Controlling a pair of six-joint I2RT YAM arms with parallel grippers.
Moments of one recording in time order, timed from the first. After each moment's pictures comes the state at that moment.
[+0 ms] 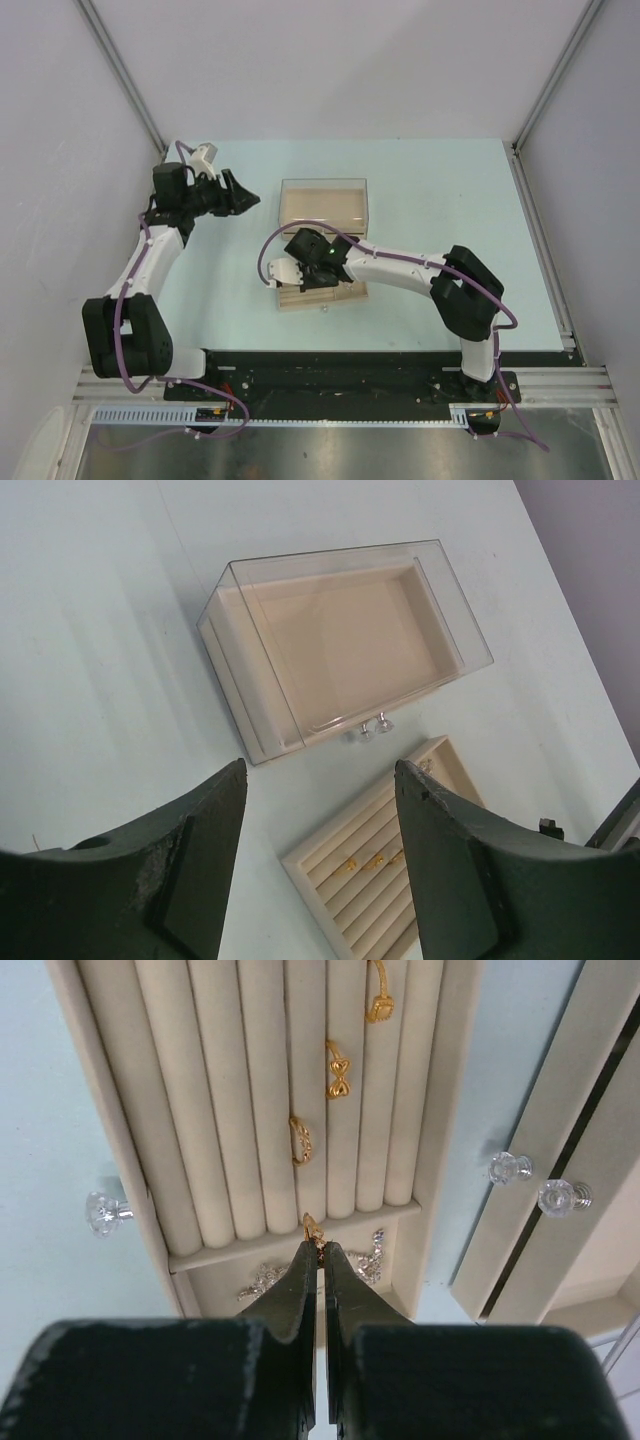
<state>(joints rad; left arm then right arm) 0.07 1.38 1.03 -0.13 0.70 -0.23 1.04 1.91 1.44 -0.65 0.12 -0.74</state>
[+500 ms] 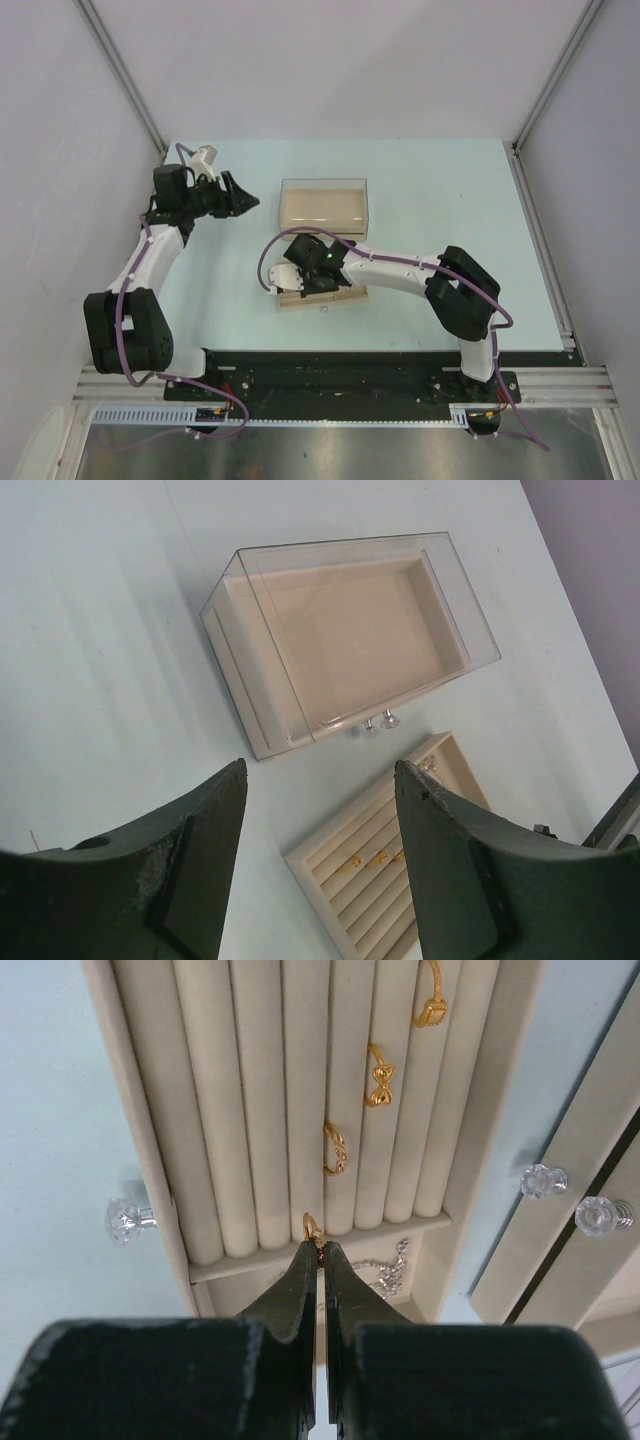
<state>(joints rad) 0.08 1.41 1.01 -0.12 0.72 -0.23 1.05 1.93 1.42 -0.64 0.12 -0.74</state>
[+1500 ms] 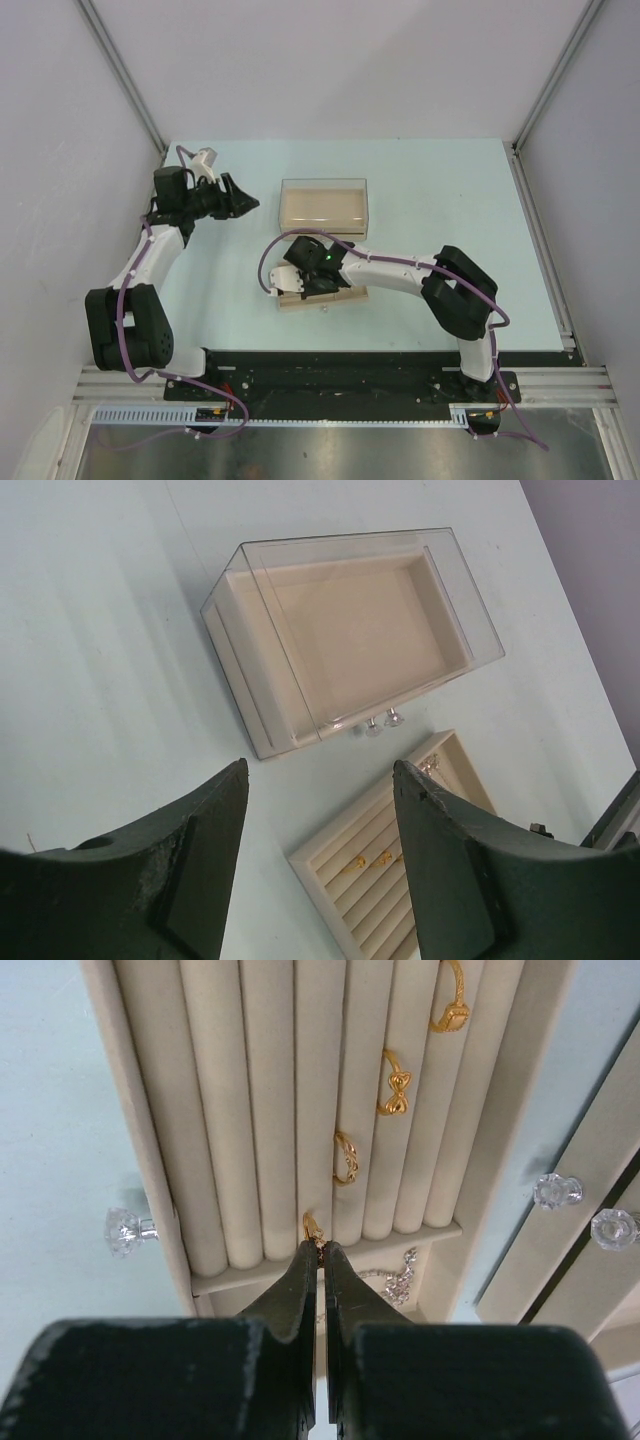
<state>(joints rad) 0.09 1.43 0.99 -0.08 0.74 -0.23 1.05 1.94 1.41 -0.62 0.12 -0.75</state>
